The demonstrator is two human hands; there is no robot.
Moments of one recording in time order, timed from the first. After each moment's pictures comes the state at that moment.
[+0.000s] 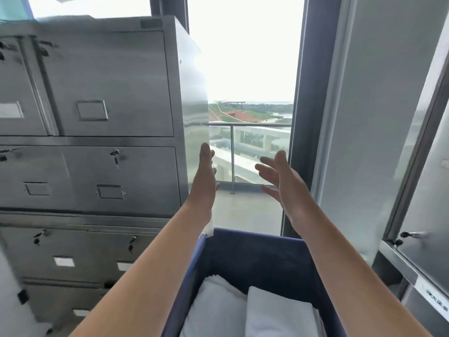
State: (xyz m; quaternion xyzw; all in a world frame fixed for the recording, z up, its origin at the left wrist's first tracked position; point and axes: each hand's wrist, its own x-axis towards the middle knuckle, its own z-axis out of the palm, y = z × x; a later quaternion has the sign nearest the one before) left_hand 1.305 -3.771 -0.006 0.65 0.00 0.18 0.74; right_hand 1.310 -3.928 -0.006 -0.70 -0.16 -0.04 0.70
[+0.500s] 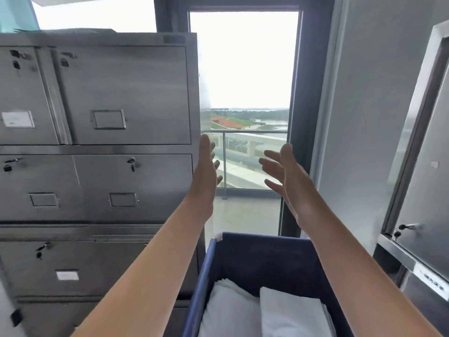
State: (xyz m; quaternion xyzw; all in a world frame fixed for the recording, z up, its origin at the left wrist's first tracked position) left_hand 1.257 -3.676 0.026 0.63 -0.06 0.17 0.75; right_hand 1.244 -3.837 0.020 -0.70 -0.15 -0.10 0.69
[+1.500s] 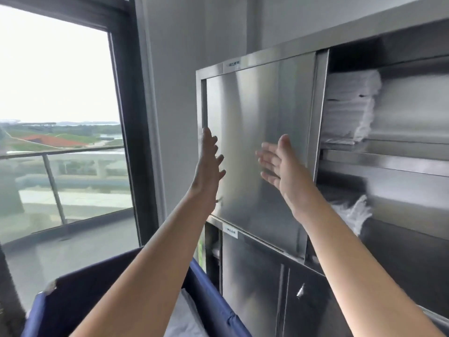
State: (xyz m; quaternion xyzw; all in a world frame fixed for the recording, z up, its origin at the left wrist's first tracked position) left_hand 1.088 -3.978 0.067 0.55 -0.31 -0.11 0.77; right_hand 0.999 -4.096 0.056 -0.67 0.08 -0.39 0.63
